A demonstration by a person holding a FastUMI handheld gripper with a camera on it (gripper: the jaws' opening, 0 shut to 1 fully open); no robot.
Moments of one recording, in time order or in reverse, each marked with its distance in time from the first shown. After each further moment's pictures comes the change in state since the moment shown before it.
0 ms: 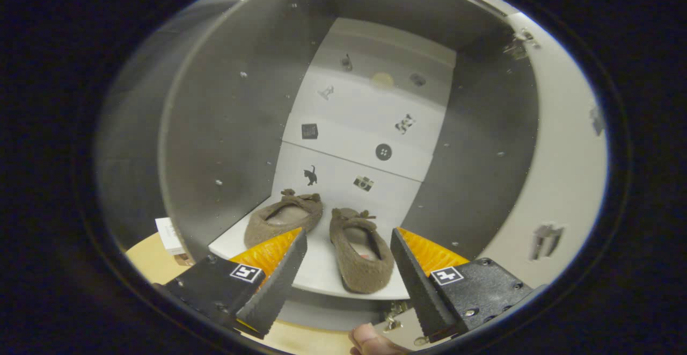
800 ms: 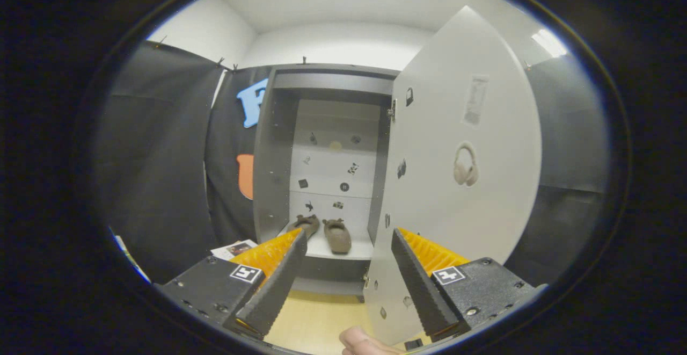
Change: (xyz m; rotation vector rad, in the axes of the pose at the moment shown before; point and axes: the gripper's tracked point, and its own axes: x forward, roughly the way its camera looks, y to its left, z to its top) arm -0.316 -0.103 0.053 0.225 -0.117 0.053
